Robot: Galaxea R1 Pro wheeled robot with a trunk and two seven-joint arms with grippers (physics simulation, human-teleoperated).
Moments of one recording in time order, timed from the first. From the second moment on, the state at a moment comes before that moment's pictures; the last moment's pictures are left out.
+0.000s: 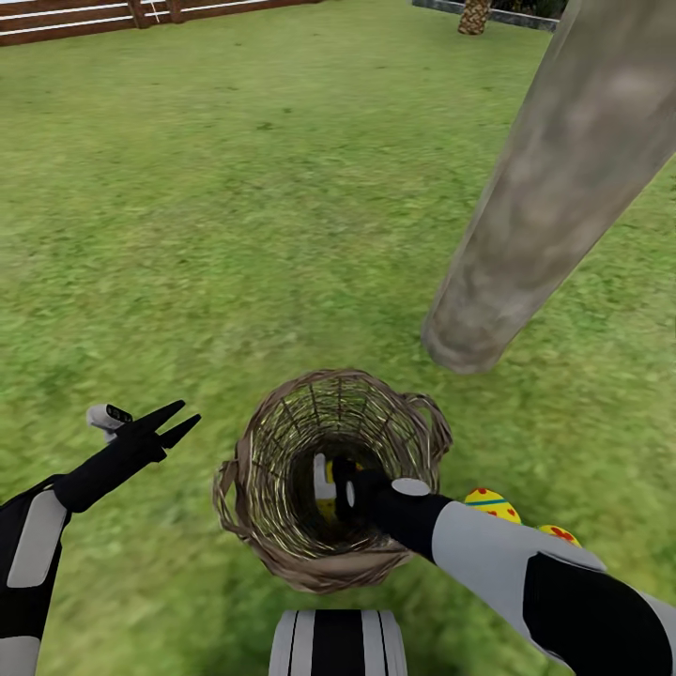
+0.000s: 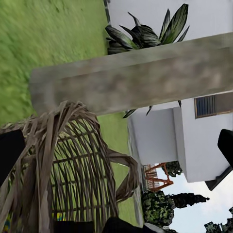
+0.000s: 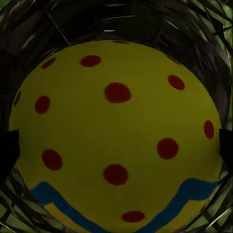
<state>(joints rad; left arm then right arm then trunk) -0.48 0.19 0.42 -1.30 0.77 0.97 -1.03 -1.00 0.11 1.30 -0.57 0.31 0.38 0.39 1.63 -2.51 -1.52</state>
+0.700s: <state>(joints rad) -0.48 0.20 0.42 -1.31 0.77 0.97 -1.03 -1.00 0.11 1.27 -0.58 0.31 0.39 0.39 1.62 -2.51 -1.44</state>
